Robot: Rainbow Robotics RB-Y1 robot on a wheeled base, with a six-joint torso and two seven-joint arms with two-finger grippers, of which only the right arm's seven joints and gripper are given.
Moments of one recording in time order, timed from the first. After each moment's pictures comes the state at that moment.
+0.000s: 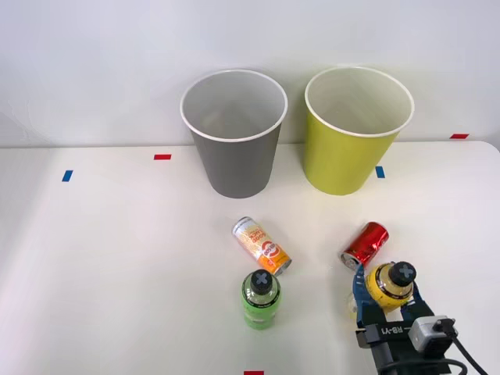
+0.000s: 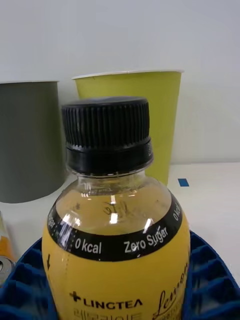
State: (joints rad) arm 0.61 -0.25 0.35 -1.82 -0.28 -0.61 1.75
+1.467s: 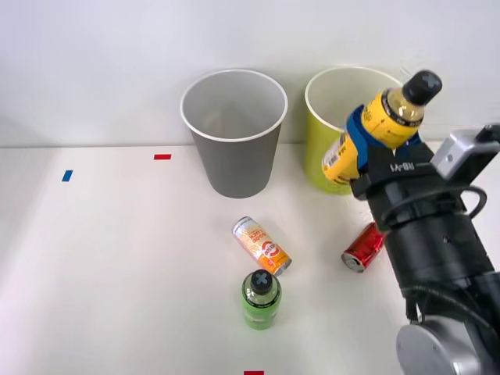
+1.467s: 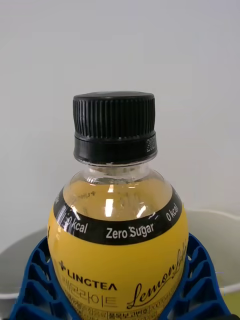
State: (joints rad) arm 0.26 -0.10 0.21 -2.35 -0.28 0.10 1.62
